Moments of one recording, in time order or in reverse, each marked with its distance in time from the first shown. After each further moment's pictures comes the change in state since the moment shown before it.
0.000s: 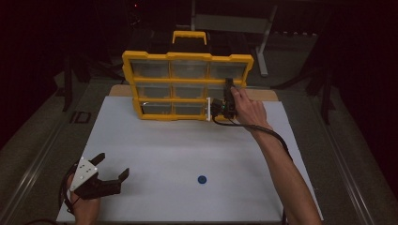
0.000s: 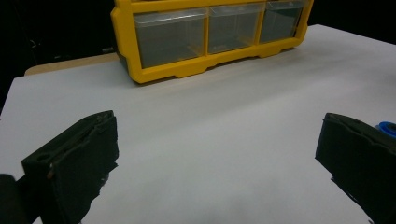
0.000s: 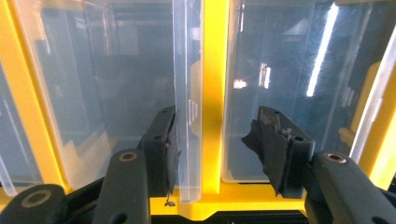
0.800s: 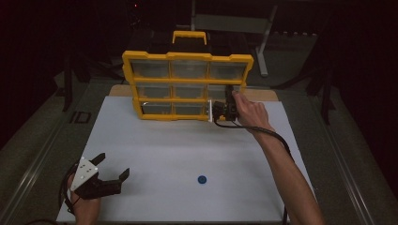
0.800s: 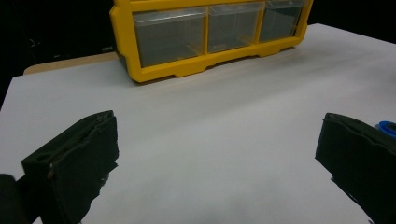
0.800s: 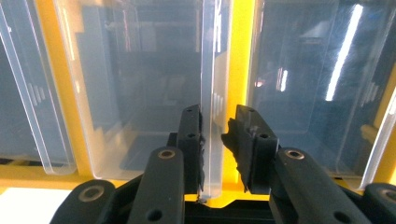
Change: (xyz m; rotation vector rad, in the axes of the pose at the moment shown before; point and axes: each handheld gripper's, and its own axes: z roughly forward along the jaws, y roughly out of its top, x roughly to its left) left arm -0.001 0.000 0.000 0.006 0.000 0.000; right arm 0.001 -0.006 -0.004 -0.007 0.073 -0.010
